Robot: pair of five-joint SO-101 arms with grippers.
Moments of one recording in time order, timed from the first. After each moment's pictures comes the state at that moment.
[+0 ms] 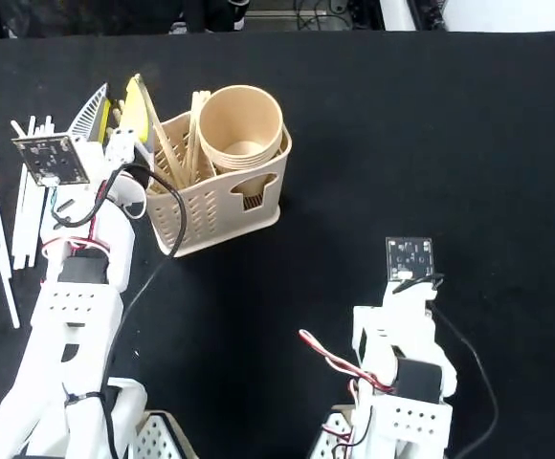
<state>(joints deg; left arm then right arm) -3.2 -37.9 62.5 -15.9 8.8 10.5 -103.3 97.0 74.0 7.9</state>
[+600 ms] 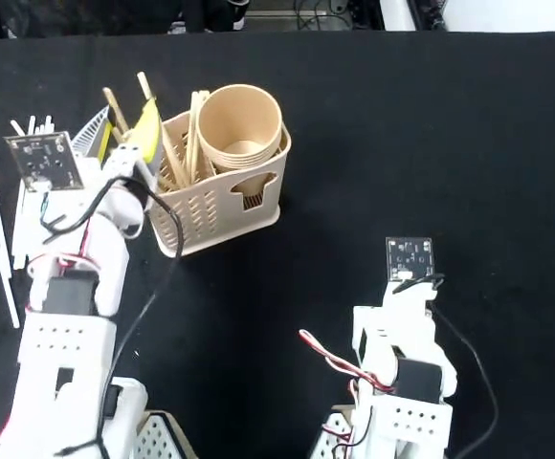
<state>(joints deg) -2.9 -54.9 59.6 11.6 8.7 10.5 -103.3 97.0 74.0 7.9</state>
